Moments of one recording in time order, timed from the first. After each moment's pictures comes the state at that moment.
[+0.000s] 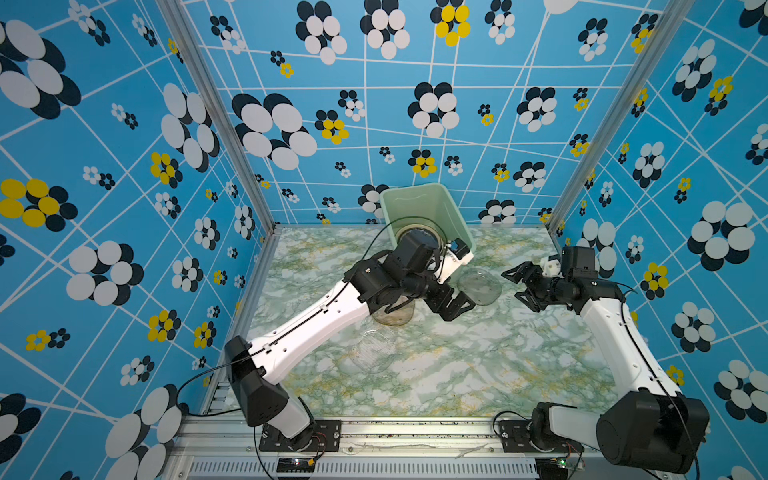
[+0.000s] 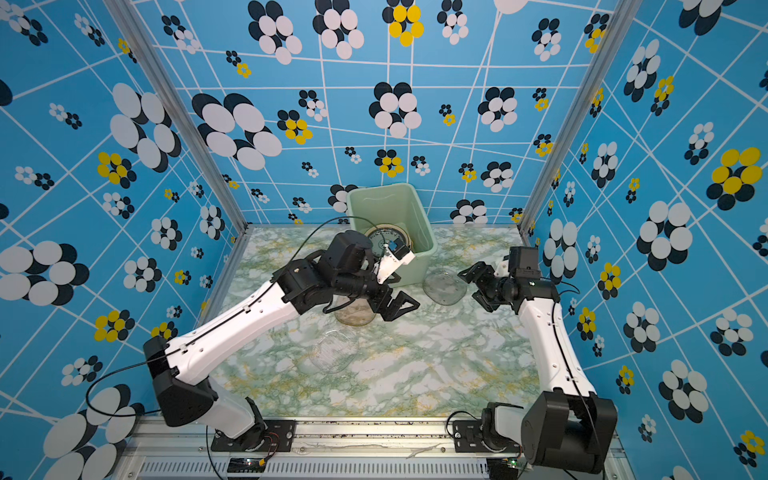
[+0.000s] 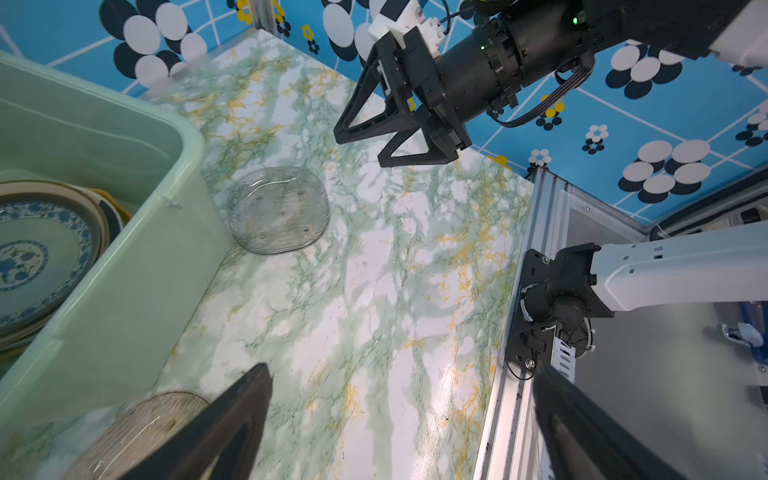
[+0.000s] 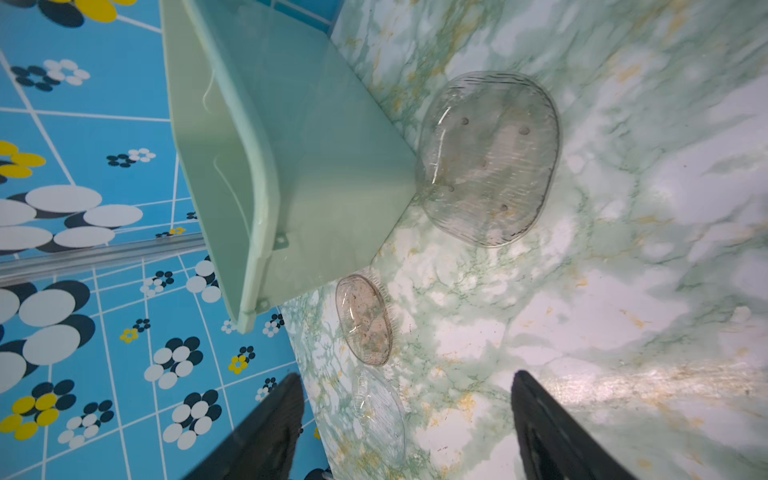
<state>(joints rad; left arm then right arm) -0.92 1.62 1.71 -0.71 0.35 -0.02 -0.15 1.26 1.01 -0.70 -0.54 0.73</state>
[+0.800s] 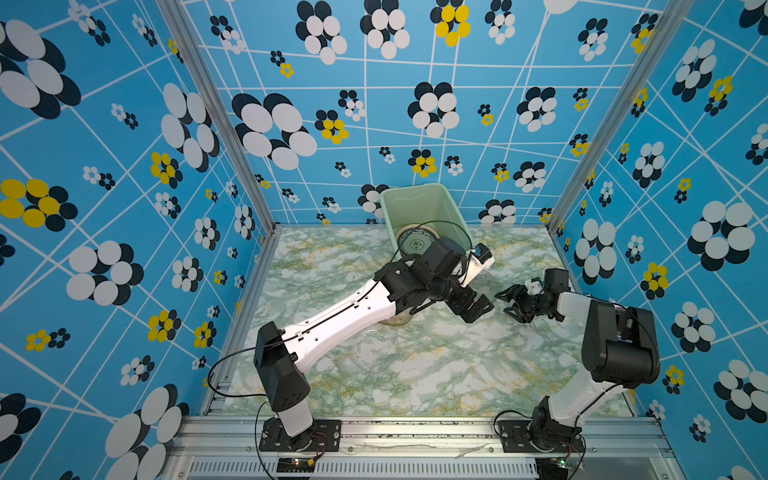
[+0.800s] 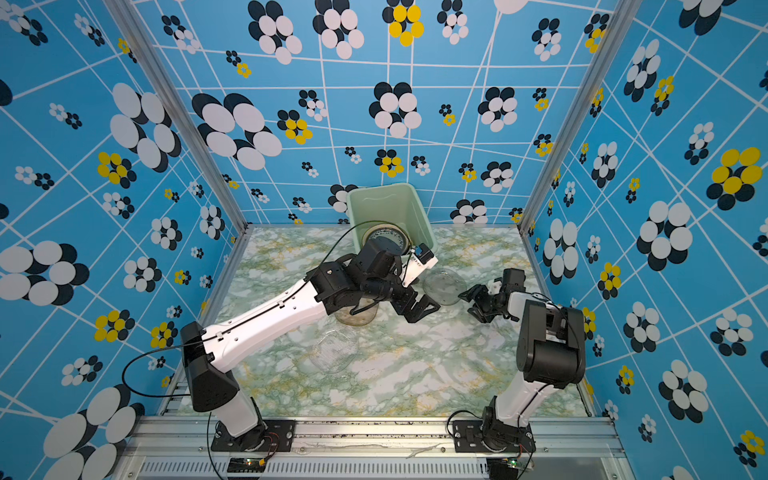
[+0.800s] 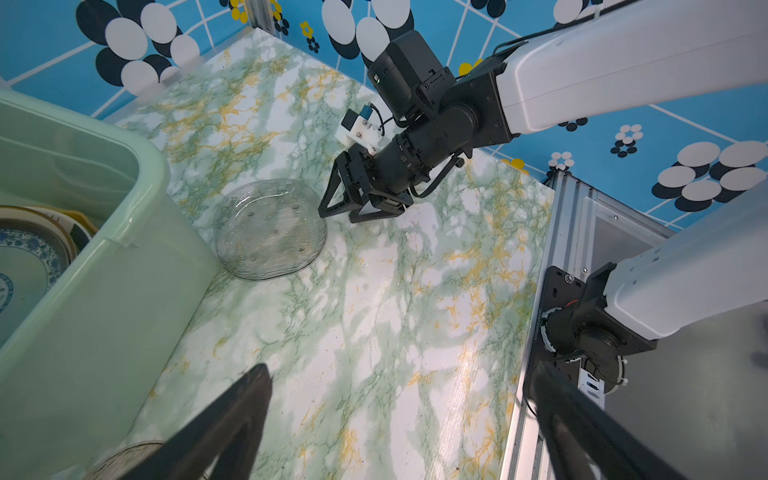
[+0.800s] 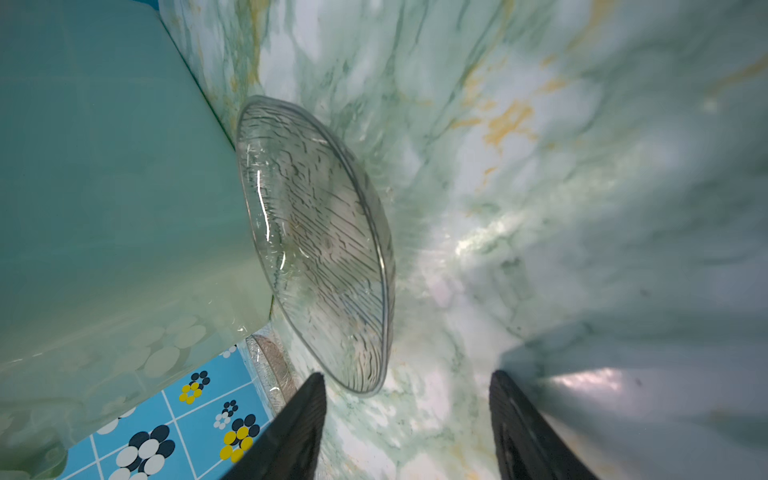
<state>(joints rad) -0.96 1.71 1.74 -0.64 0.25 -0.08 -0.23 1.76 0.88 -0.23 -0.65 0.61</state>
